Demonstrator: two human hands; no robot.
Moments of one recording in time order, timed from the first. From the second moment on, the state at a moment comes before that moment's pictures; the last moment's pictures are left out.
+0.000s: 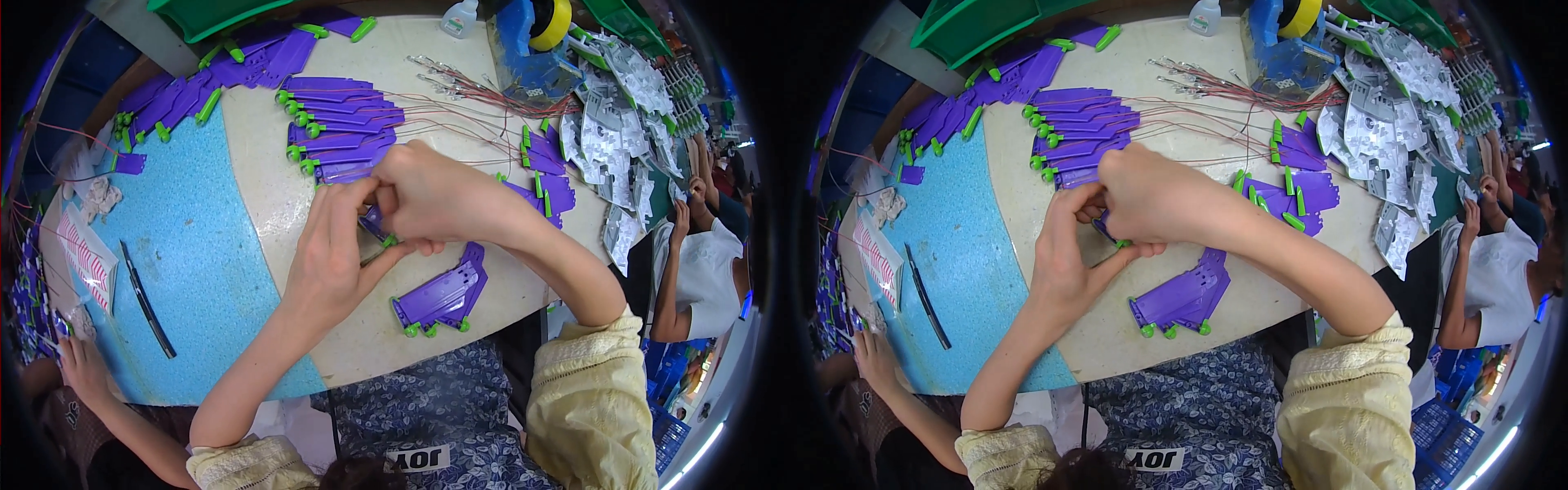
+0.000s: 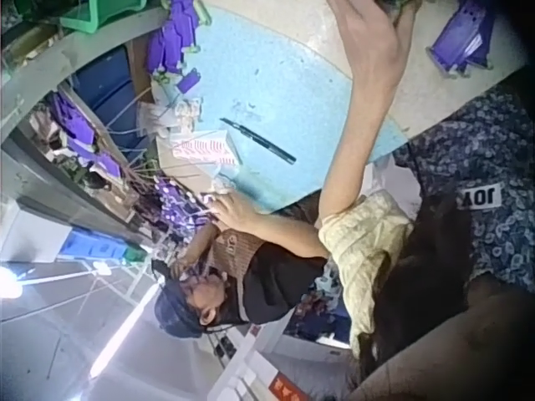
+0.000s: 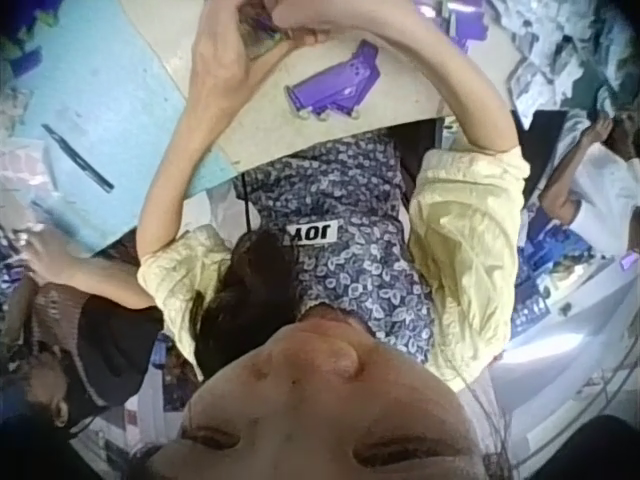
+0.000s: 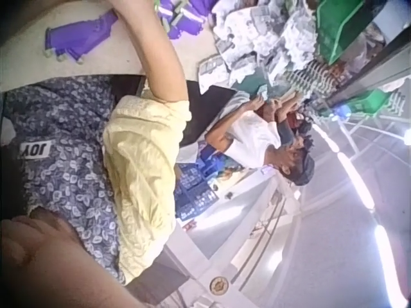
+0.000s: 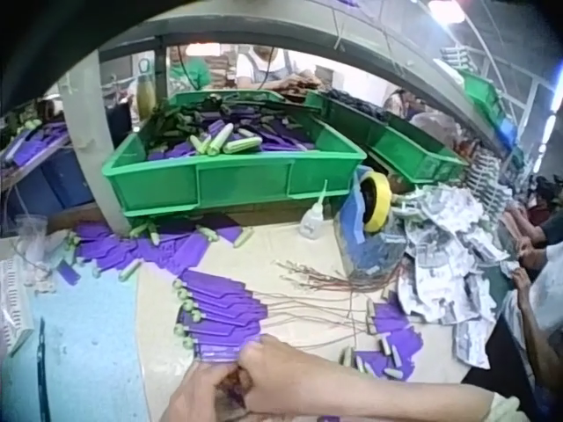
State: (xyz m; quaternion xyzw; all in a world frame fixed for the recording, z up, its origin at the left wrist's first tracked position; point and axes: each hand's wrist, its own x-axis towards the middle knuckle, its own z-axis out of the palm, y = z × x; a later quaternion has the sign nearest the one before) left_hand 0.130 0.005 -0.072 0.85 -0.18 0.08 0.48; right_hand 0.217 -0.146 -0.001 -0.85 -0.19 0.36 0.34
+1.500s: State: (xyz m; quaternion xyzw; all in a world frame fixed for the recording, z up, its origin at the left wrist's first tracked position) left_hand 0.126 0.011 -0.070 0.83 -0.06 0.05 0.55; right_hand 0.176 -0.163 -0.032 -0.86 -0.26 0.14 0.42
